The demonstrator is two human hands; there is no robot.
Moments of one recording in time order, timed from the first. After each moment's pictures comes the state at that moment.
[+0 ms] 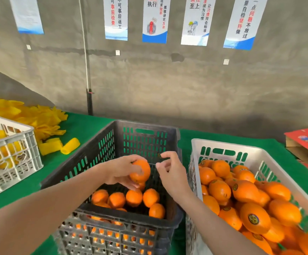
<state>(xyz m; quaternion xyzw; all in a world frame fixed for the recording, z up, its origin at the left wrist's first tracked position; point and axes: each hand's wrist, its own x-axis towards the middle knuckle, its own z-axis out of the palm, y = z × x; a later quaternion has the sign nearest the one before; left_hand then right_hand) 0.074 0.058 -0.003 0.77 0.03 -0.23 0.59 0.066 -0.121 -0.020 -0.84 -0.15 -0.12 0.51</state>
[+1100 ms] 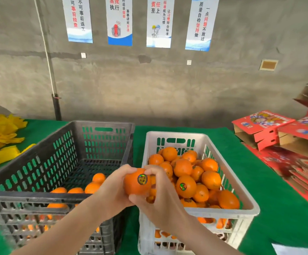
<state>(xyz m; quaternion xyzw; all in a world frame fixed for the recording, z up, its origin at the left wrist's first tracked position) -0.034 -0.112 -0.007 0.52 0.01 -0.21 0.83 -0.057 -0.262 -0.022 -0.83 -0.26 -0.16 0.46</state>
